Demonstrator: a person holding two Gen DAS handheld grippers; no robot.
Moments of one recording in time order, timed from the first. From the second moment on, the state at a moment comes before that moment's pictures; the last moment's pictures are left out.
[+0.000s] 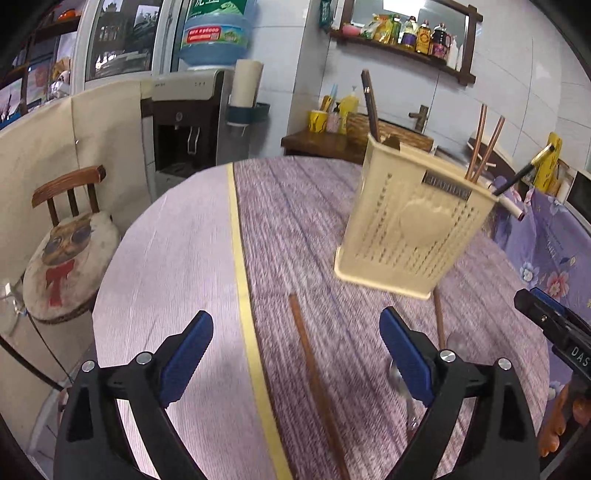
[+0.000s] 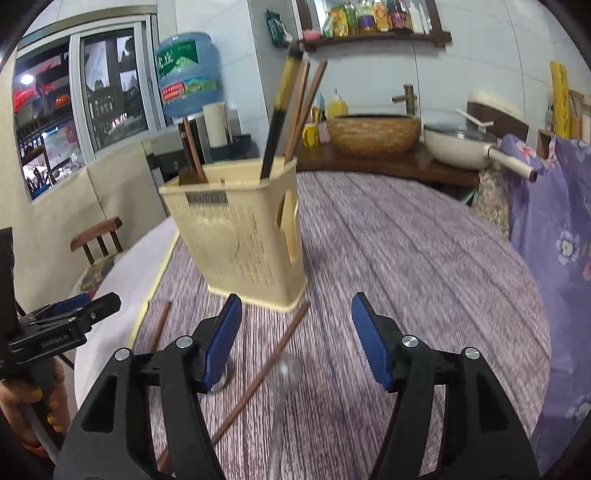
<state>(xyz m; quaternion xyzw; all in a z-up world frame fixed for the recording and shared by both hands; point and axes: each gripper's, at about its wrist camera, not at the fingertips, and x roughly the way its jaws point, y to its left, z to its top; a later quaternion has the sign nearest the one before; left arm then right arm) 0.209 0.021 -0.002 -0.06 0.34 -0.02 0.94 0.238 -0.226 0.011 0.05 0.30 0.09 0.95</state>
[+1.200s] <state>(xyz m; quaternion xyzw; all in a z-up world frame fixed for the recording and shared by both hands) 0.208 0.010 -0.051 -0.04 0.42 -0.04 0.90 0.253 -0.190 -0.061 -0.04 0.43 0.09 0.90</state>
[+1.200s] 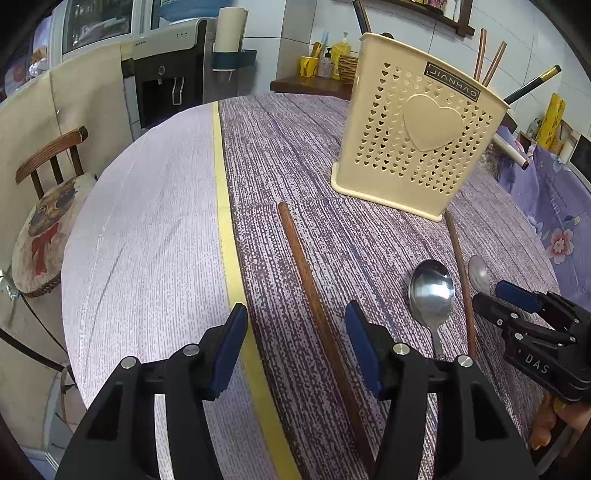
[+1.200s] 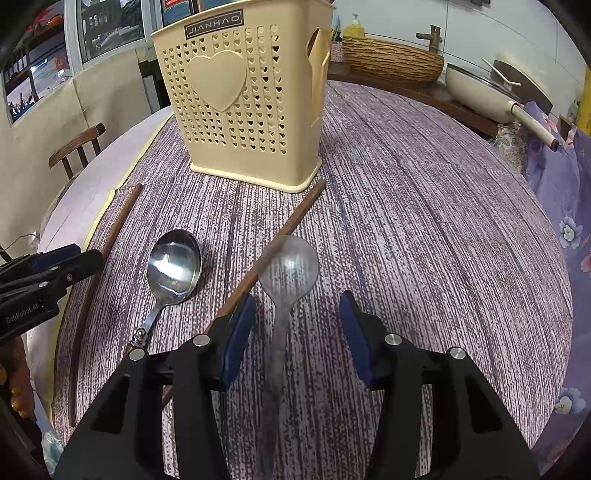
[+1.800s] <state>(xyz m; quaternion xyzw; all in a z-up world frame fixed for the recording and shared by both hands) 0.258 -0.007 -0.050 0.00 0.45 -0.01 0.89 0.275 -0.189 -0.058 -0.03 0.44 0.08 0.90</state>
